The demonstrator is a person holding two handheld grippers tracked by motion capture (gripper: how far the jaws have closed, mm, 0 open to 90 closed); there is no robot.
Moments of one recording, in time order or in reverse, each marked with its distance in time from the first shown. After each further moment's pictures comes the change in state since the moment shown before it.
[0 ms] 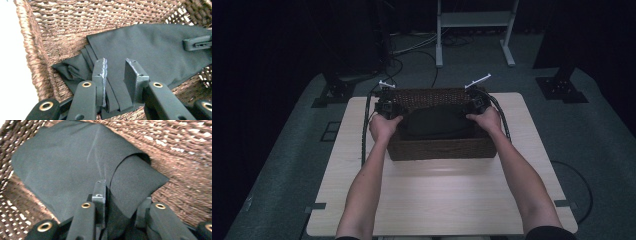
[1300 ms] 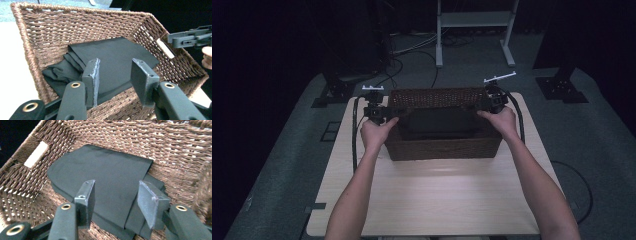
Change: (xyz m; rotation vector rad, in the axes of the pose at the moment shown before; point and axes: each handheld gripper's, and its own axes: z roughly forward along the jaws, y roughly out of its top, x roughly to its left) left arm -0.012 -0.024 -0.055 -0.177 -0.140 0.019; right arm -0.004 -0.026 -0.066 -0.202 0.079 0.043
